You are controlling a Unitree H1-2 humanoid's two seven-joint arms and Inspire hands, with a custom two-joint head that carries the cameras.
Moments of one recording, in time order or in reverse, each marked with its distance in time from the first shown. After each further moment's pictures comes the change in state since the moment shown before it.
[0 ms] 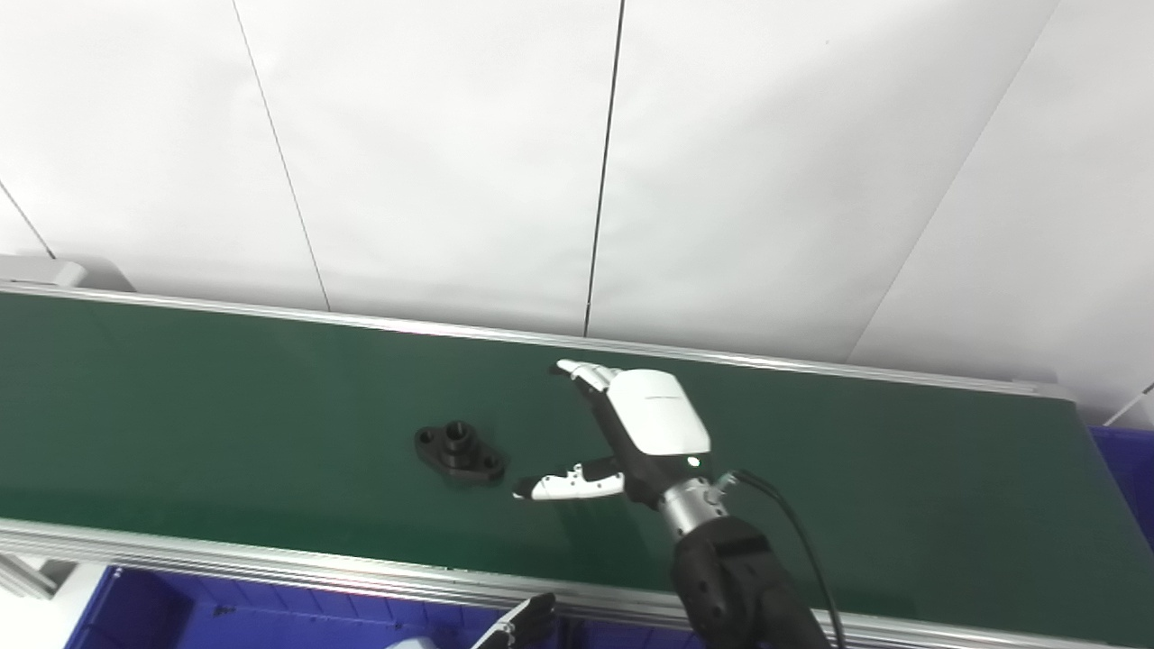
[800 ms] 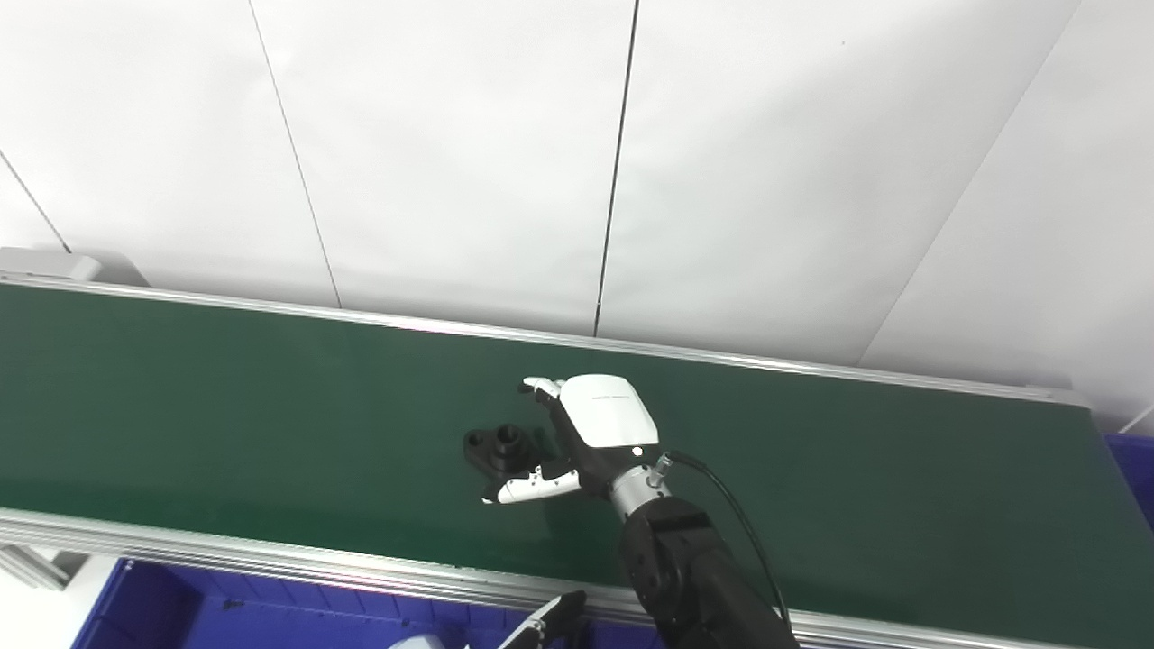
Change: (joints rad) left arm 0.002 -0.027 -0.021 -0.023 0.044 0.003 0.017; right arm -0.124 0.038 0.104 0.232 -0.017 0.109 0.003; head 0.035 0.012
